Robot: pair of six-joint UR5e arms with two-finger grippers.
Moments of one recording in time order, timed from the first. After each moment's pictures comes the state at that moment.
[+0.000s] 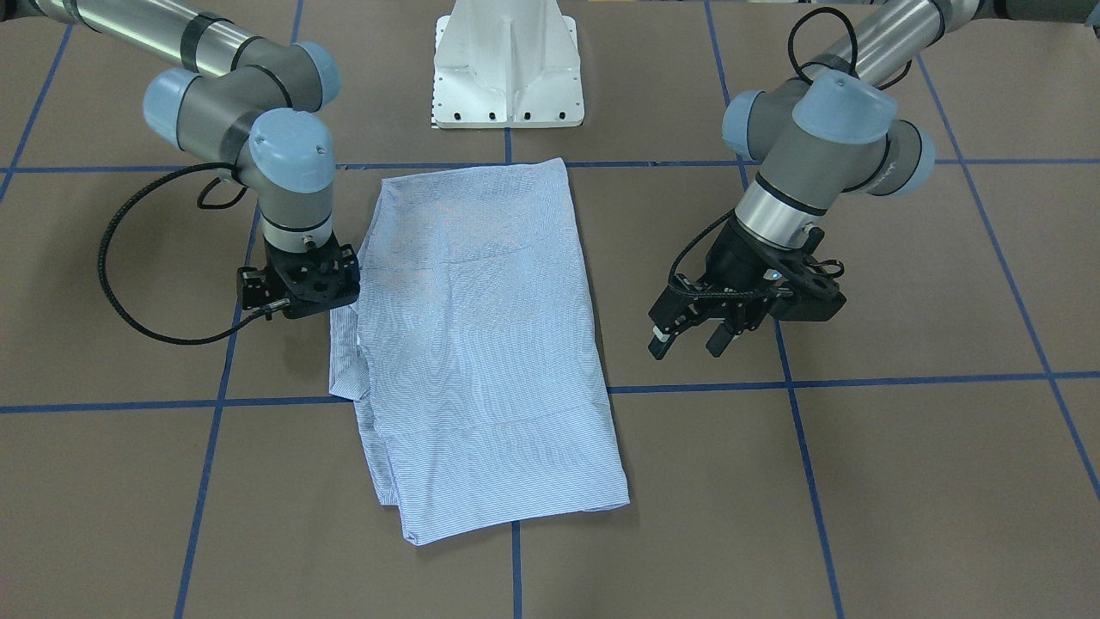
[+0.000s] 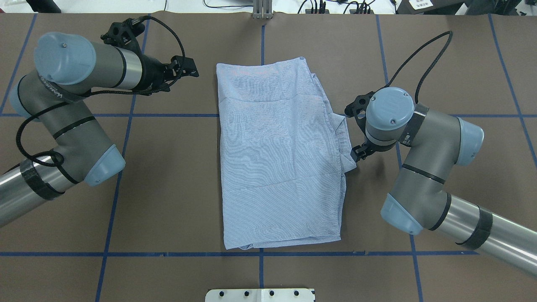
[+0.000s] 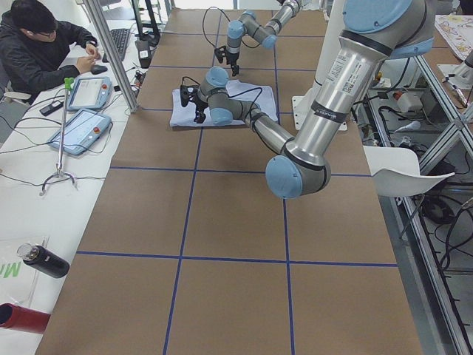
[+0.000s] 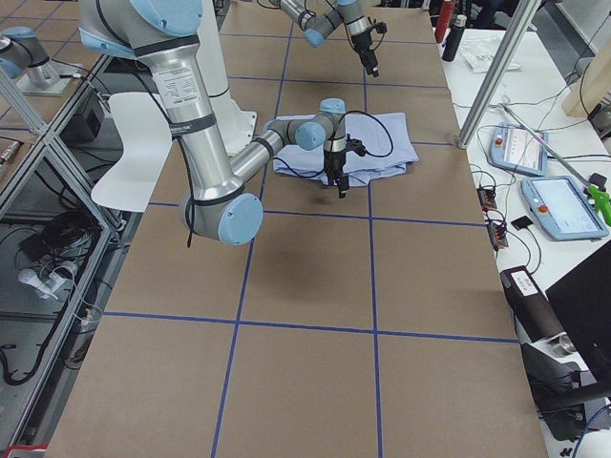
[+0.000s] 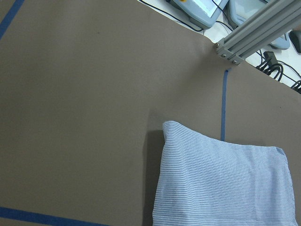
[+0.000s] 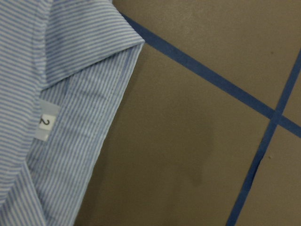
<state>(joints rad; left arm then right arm) -0.79 -2.07 -1.63 -2.23 -1.85 -1.48 0.64 -1.17 1.76 -1.67 1.77 0.58</state>
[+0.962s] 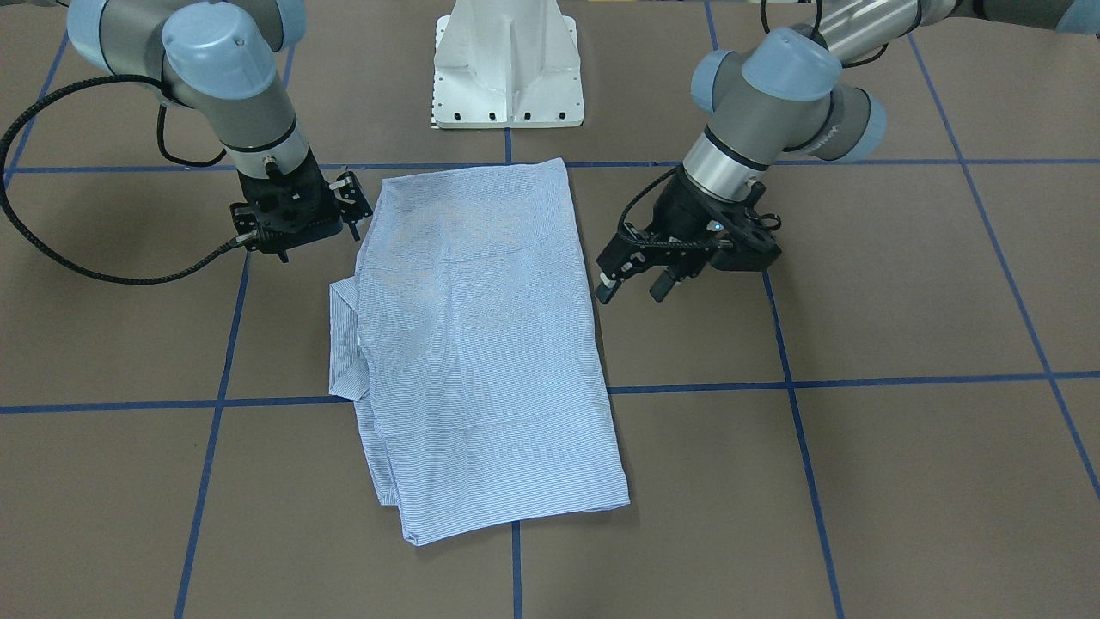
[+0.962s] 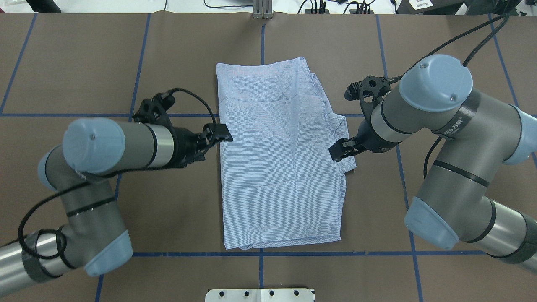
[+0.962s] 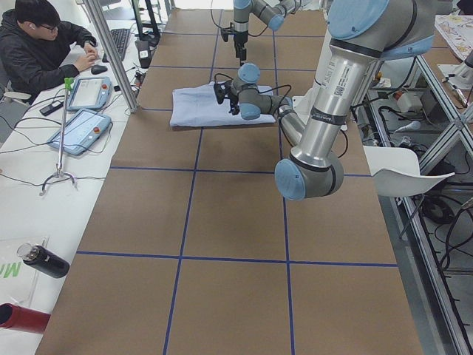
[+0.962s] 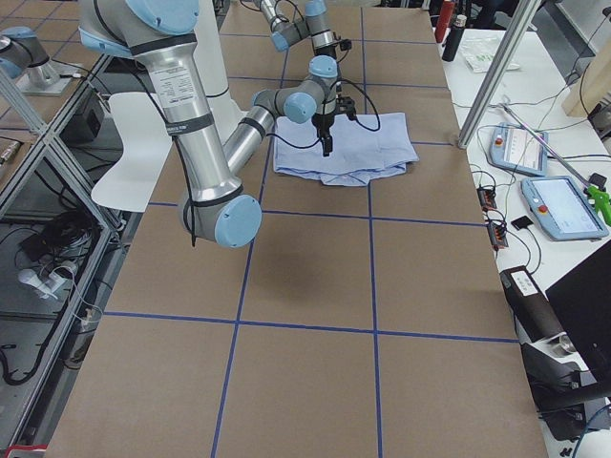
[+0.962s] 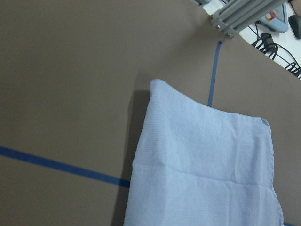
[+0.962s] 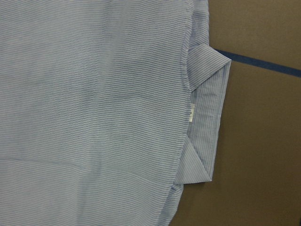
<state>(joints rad) -0.48 -1.96 -1.86 -2.21 -1.70 -1.79 0.66 -1.18 2.02 -1.62 2.03 0.88</state>
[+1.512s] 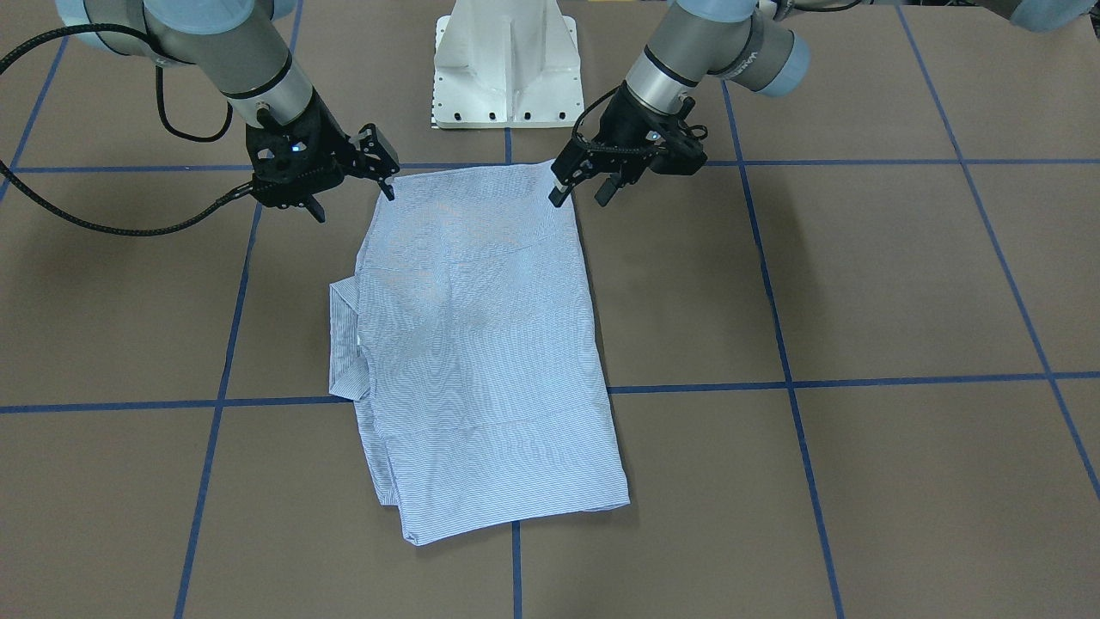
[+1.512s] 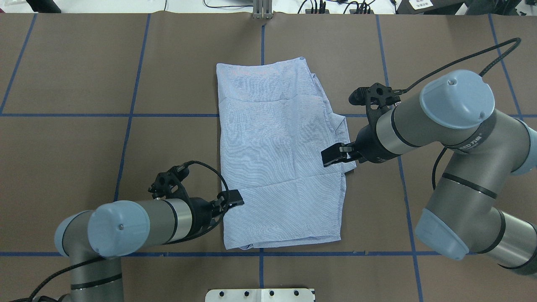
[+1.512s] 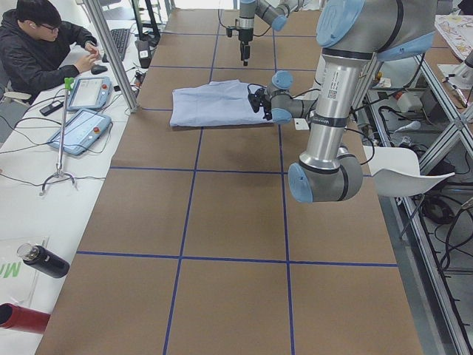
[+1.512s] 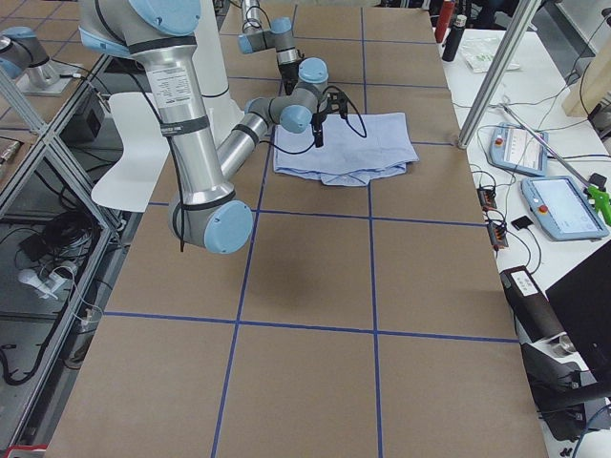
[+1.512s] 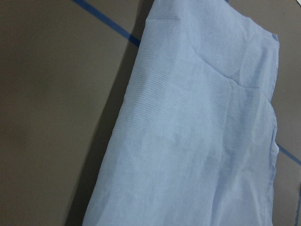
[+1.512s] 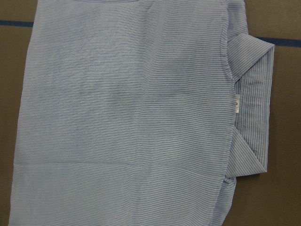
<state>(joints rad) -0.24 -1.91 -1.90 -2.16 -1.56 -1.95 0.64 -1.25 2.03 -1.37 2.08 1.05</state>
